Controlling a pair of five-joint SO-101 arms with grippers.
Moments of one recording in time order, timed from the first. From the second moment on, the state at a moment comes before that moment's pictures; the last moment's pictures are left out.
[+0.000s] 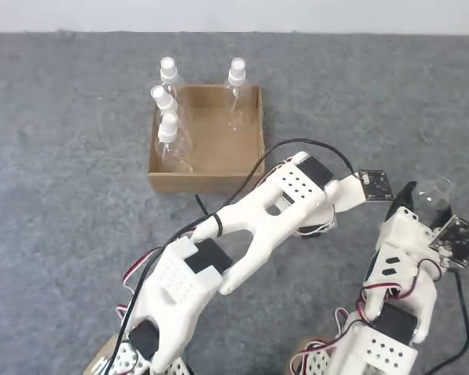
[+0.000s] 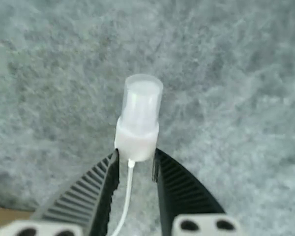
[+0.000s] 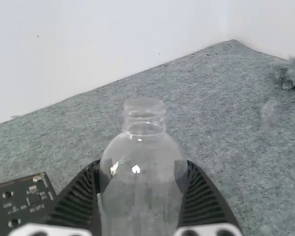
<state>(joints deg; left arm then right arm) 43.4 38.1 -16.8 82.0 -29.8 22.2 -102.7 93.9 31.4 -10.5</state>
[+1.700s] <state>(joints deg) 46.2 43.2 -26.2 85.2 -22.2 22.2 -102.8 93.8 31.2 -10.2</state>
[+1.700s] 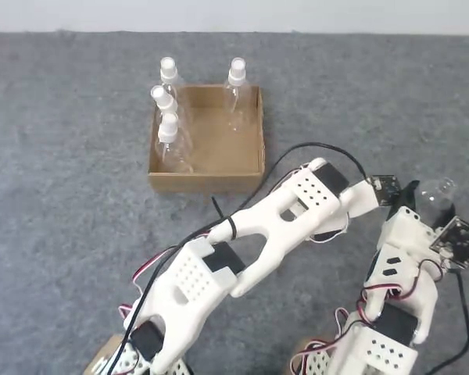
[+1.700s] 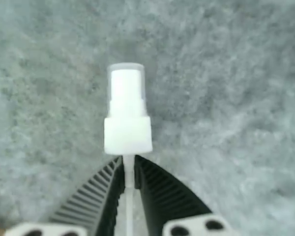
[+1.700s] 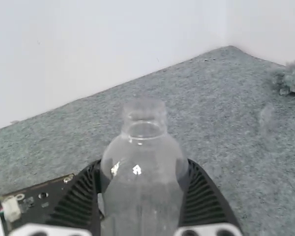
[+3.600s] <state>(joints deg) 46.2 25.9 -13.3 96.1 -15.6 22.3 -103.8 93.5 30.9 -10.2</state>
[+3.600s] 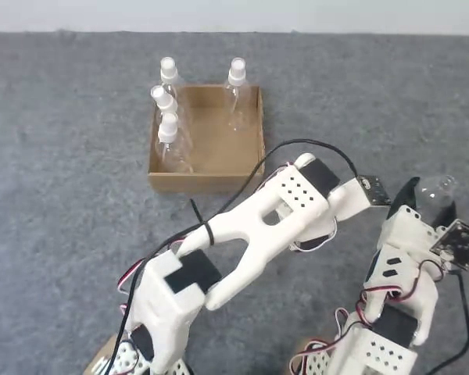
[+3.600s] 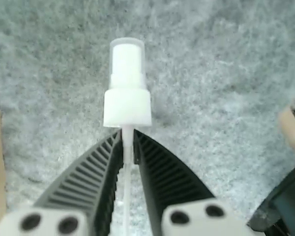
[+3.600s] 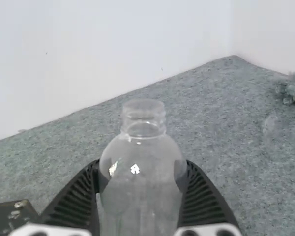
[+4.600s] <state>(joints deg) 44.0 17.8 -4.7 81.2 -13.7 38.6 -102.8 93.0 29.4 -10.0</state>
